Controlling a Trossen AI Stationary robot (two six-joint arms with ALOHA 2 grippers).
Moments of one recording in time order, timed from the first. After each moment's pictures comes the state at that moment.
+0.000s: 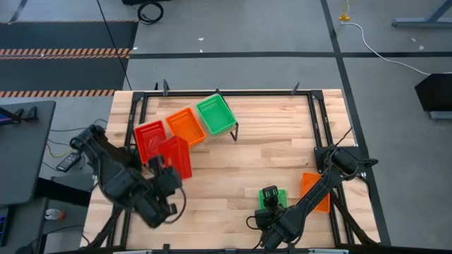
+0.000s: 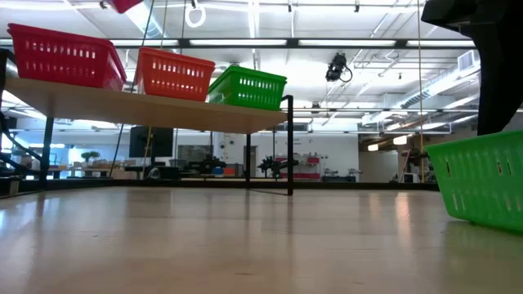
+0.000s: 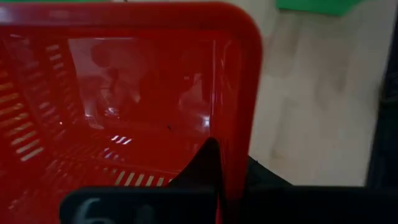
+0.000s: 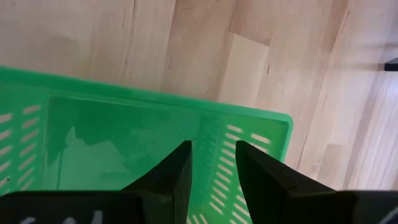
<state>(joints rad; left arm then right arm) -0.75 1.64 1.85 -1.57 -0.58 -0.95 0.78 2.09 1.57 -1.20 0.45 0.59</state>
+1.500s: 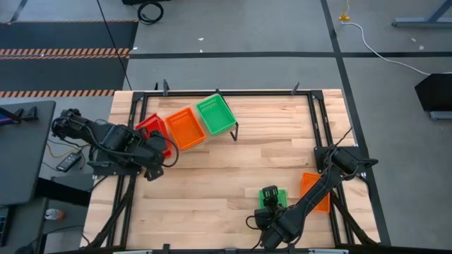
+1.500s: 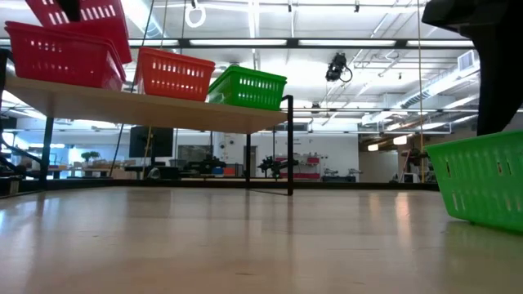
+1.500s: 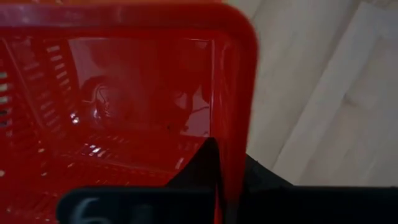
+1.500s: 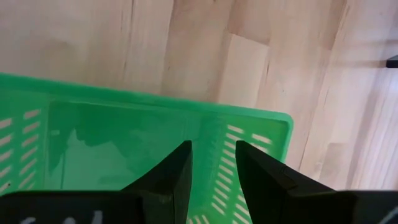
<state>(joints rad) -0.41 1.23 1.41 -1.57 -0.29 -0.81 0.78 2.09 1.57 -1.20 0.45 0.61</state>
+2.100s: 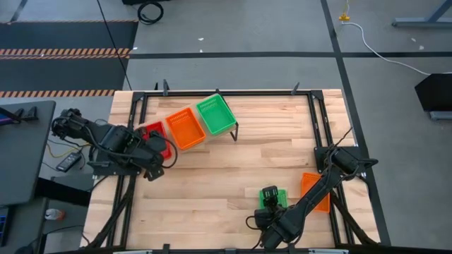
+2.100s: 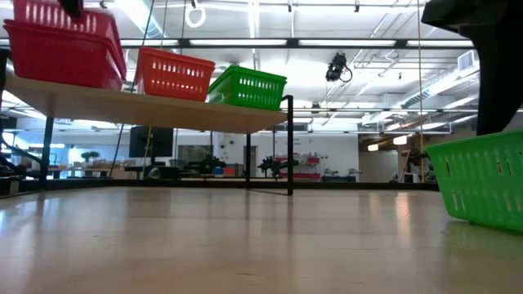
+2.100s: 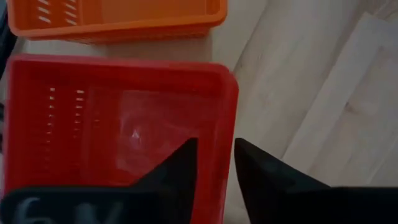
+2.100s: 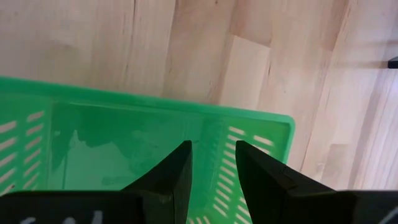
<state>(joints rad) -0.43 1.23 1.41 -1.57 -0.32 -0.85 0.78 2.09 1.57 -1.19 0.45 0.61</state>
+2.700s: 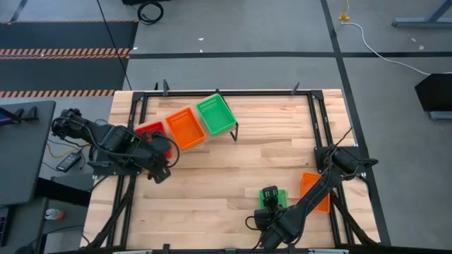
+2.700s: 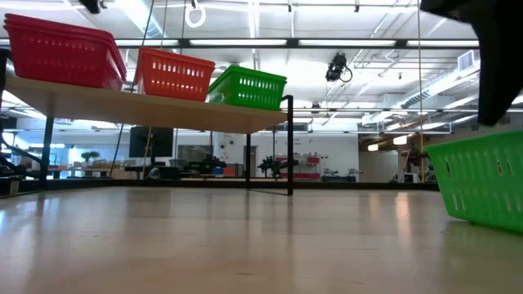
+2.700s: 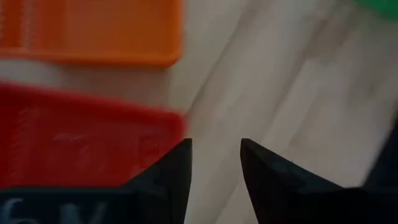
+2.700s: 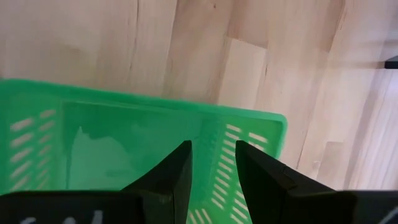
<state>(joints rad) -0.43 1.23 1.41 -1.42 -0.31 -0.93 0.78 2.09 1.62 -1.24 0.43 0.61</state>
